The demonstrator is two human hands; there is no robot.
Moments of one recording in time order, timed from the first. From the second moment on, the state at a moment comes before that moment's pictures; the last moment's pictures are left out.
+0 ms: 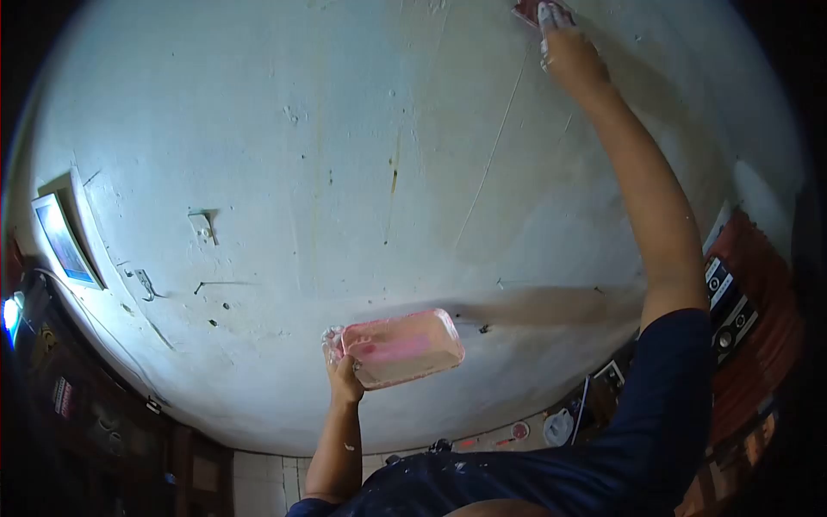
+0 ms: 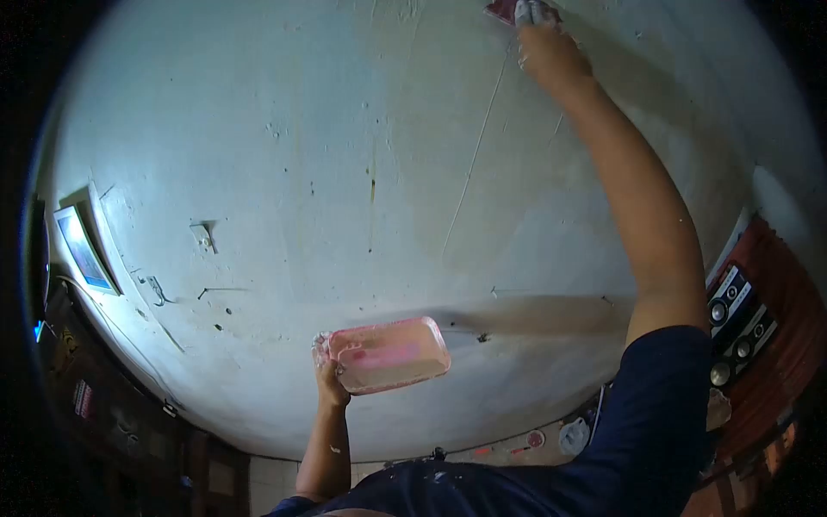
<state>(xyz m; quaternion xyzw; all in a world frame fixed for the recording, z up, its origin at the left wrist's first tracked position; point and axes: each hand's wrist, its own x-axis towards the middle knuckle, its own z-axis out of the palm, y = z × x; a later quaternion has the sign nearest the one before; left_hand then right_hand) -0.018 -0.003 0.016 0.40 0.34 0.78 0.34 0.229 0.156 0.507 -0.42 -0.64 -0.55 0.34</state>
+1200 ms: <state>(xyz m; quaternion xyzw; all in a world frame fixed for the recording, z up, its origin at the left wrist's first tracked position) -0.015 -0.017 -0.025 0.41 0.33 0.78 0.34 0.293 0.054 0.105 -0.28 -0.87 0.31 0.28</state>
